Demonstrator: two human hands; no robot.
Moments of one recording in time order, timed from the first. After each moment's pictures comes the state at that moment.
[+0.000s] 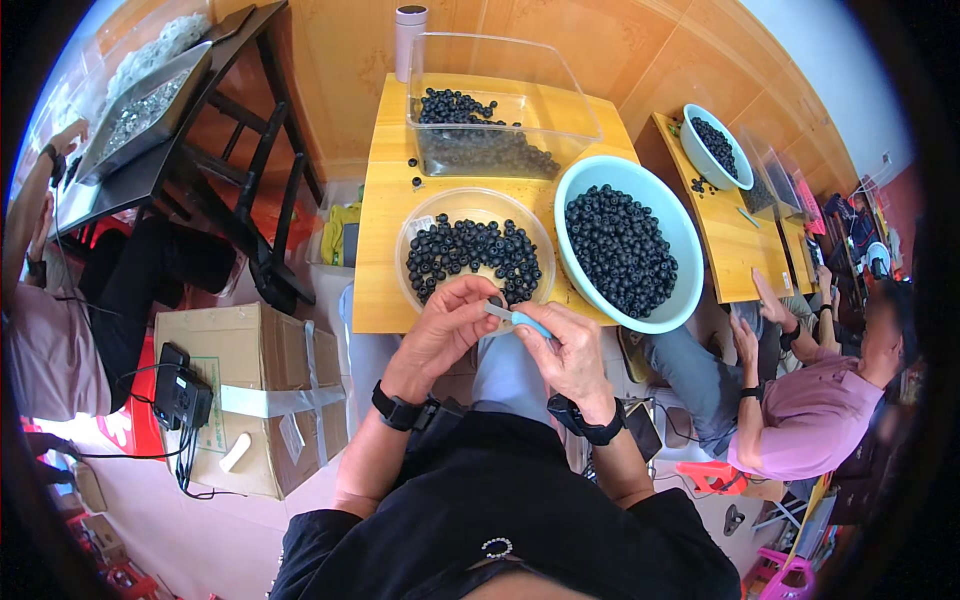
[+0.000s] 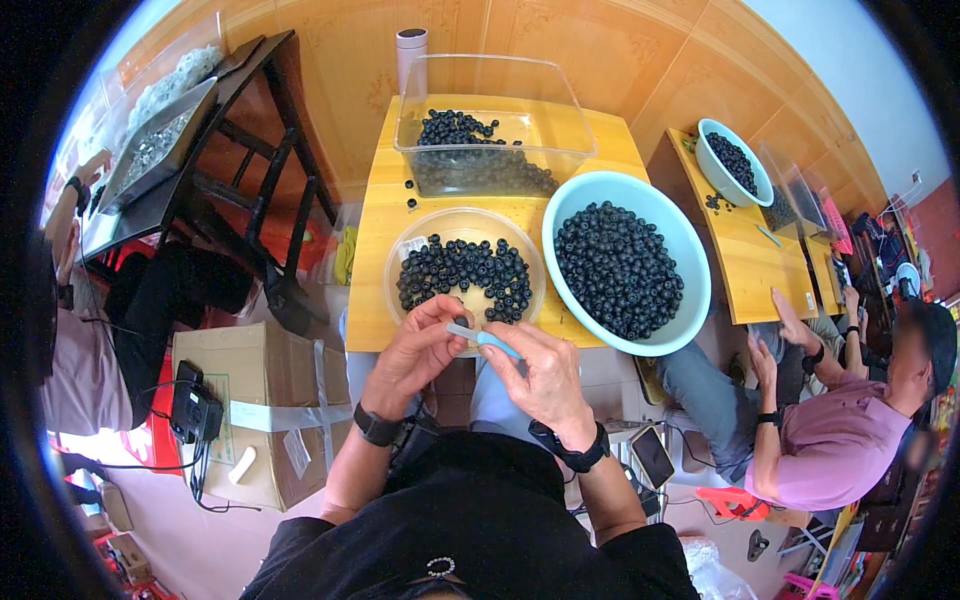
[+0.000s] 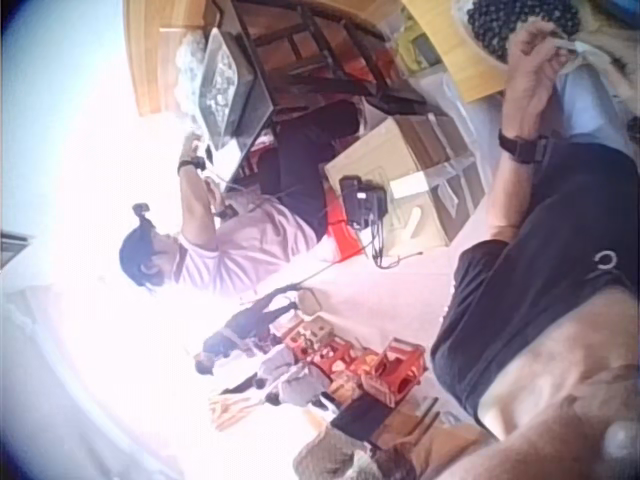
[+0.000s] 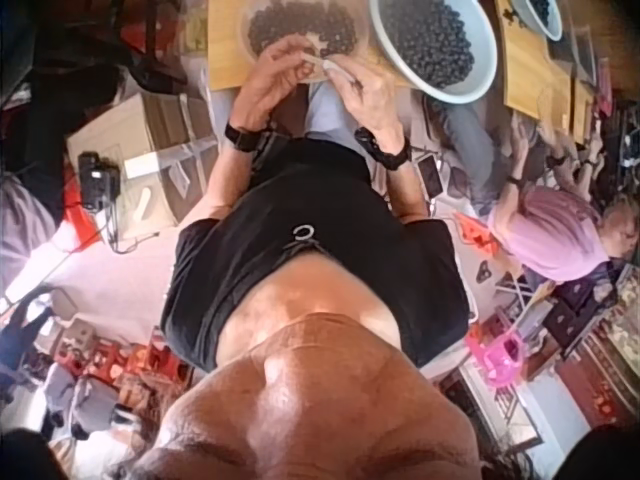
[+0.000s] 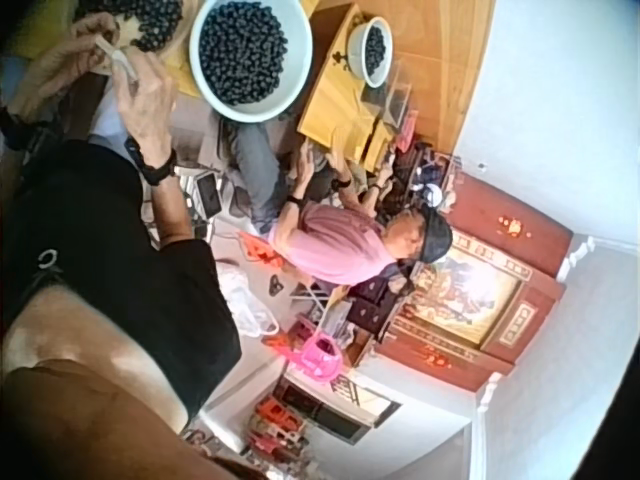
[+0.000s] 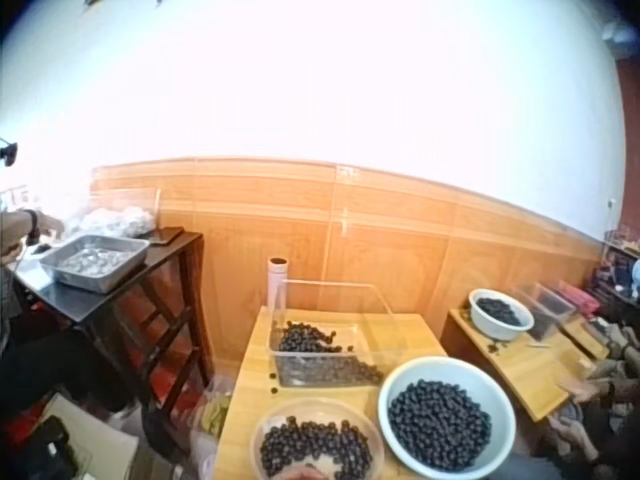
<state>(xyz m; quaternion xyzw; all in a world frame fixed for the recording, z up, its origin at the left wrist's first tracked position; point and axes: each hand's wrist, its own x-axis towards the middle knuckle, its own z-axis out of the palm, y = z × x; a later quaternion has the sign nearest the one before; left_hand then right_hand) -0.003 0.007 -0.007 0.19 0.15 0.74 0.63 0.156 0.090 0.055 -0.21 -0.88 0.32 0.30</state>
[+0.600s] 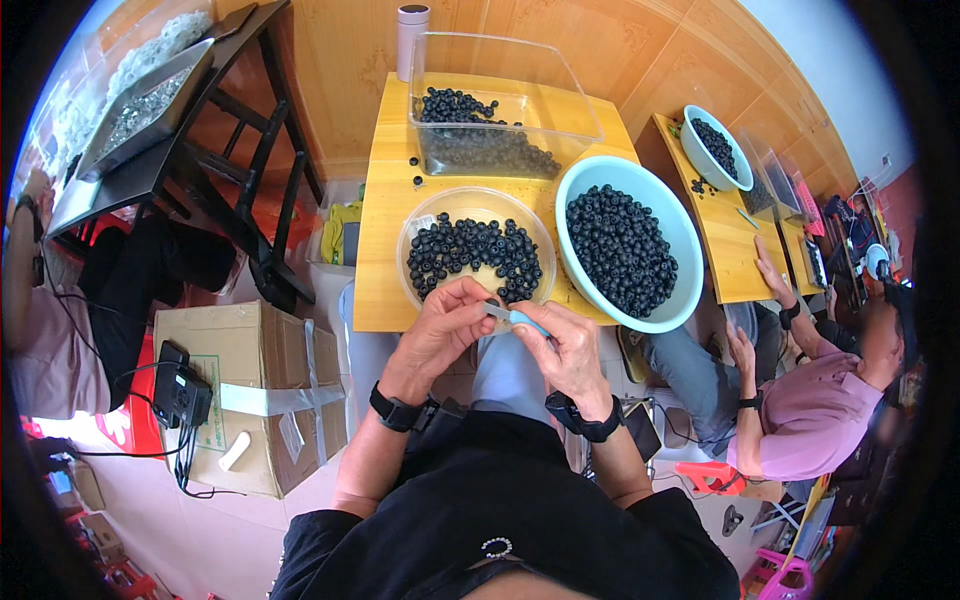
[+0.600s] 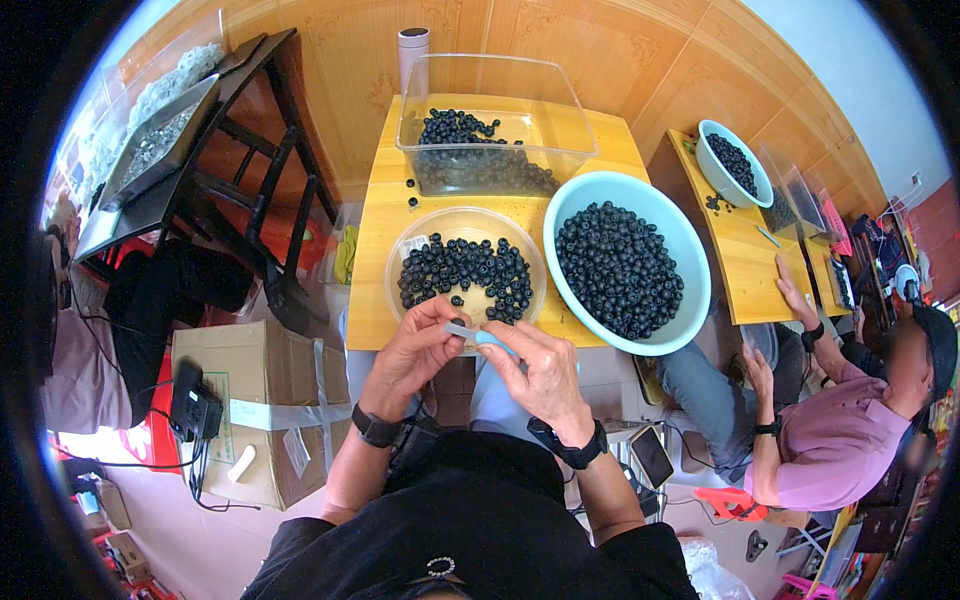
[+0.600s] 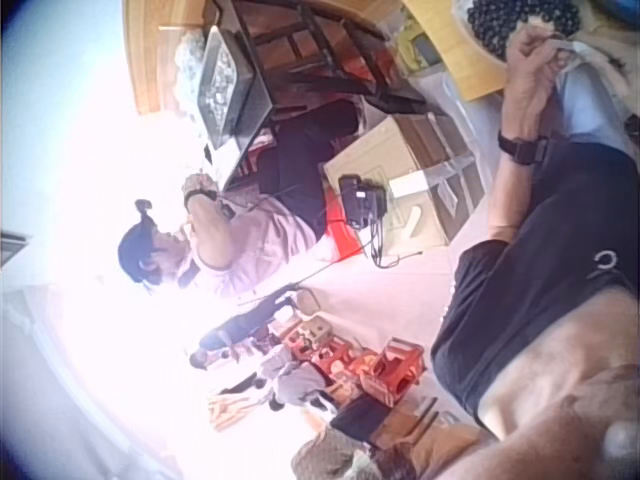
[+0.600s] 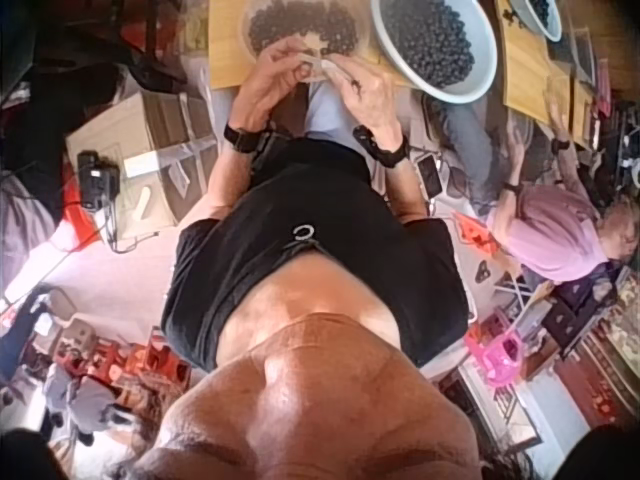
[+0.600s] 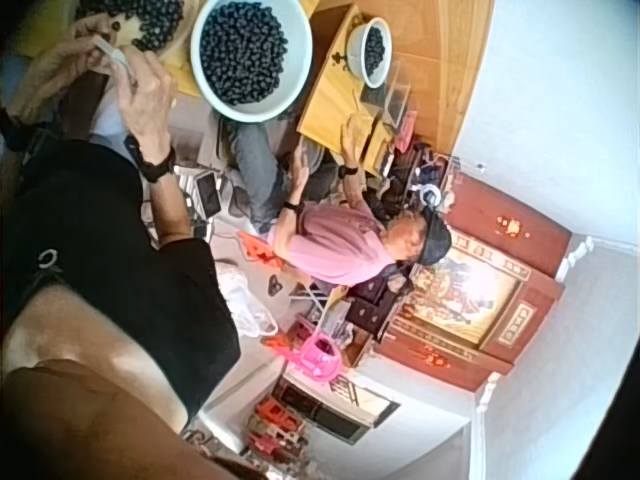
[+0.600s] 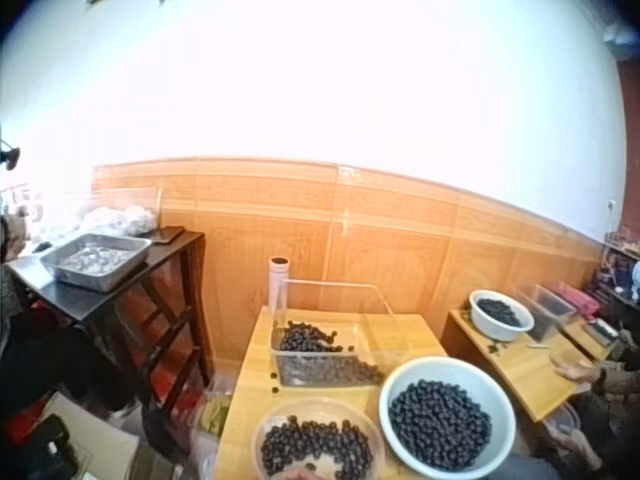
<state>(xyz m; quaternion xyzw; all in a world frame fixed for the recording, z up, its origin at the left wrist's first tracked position) -0.004 0.002 -0.004 0.16 0.17 0.74 0.63 0.154 0.090 0.051 -0.23 -0.88 0.29 0.29</state>
